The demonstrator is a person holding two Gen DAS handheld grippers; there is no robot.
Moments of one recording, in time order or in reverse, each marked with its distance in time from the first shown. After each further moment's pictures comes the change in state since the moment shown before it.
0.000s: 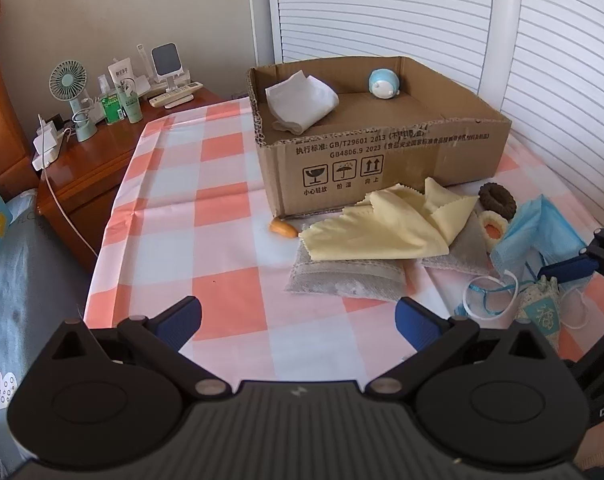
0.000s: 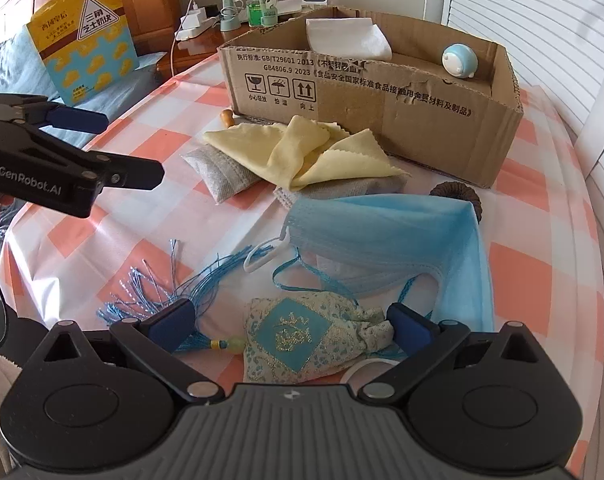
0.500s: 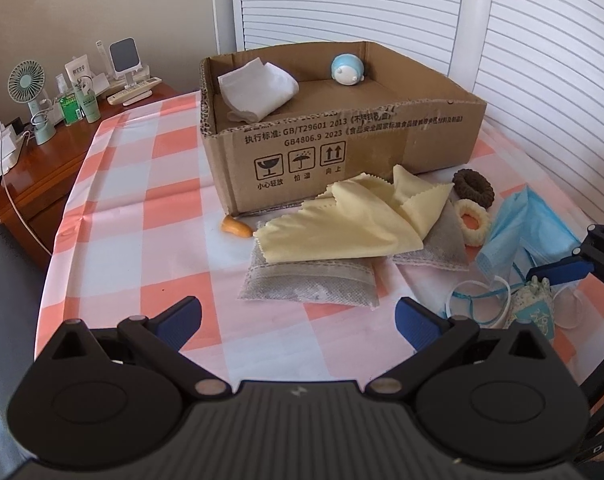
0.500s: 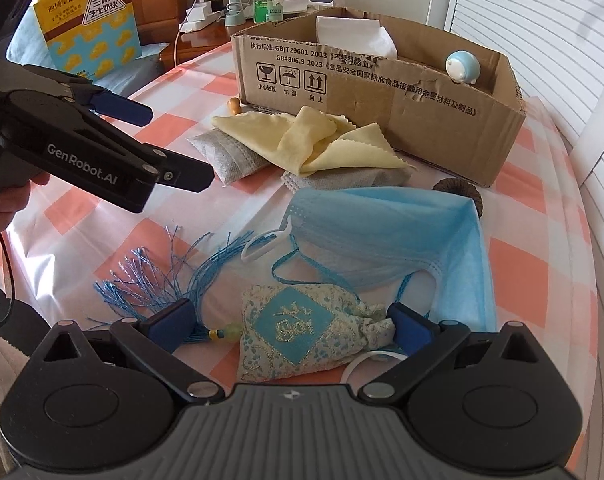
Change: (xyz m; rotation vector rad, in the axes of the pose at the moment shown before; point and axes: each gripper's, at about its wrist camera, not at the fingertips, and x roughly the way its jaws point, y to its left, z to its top) left arm 0.025 -0.010 0.001 0.042 0.015 -0.103; right arm -0.002 0.010 -0.010 -0.041 -0.012 -0.038
